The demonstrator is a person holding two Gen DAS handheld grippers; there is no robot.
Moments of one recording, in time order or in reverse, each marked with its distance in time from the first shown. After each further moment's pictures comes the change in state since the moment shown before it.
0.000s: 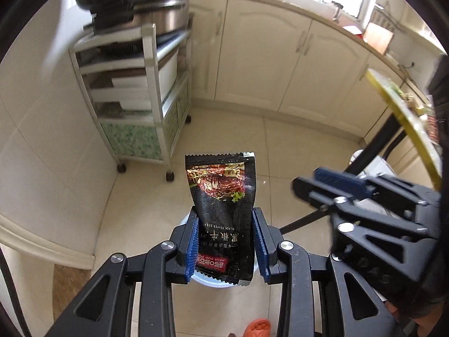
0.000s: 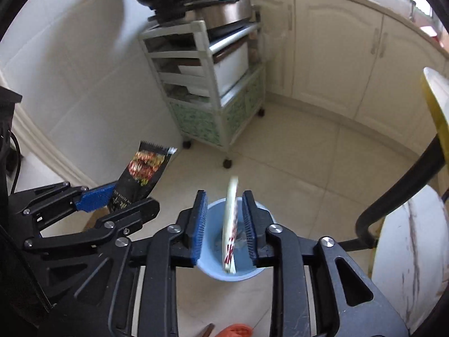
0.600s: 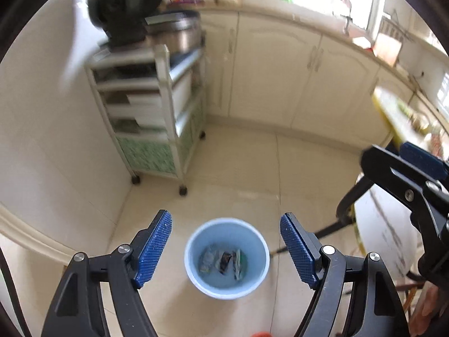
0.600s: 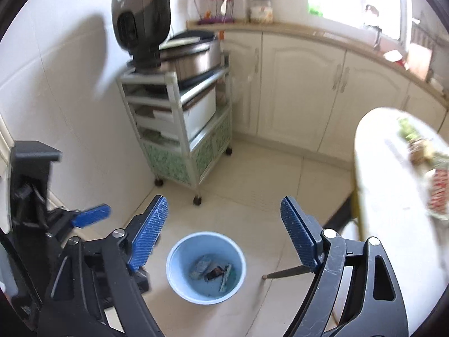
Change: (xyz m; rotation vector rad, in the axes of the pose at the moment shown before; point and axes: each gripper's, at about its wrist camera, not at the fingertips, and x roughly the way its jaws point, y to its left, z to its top) left arm -0.021 -0.018 0.032 -0.021 -0.122 0.096; right arm -0.101 -0.008 0.017 0.032 -0.238 -0.135
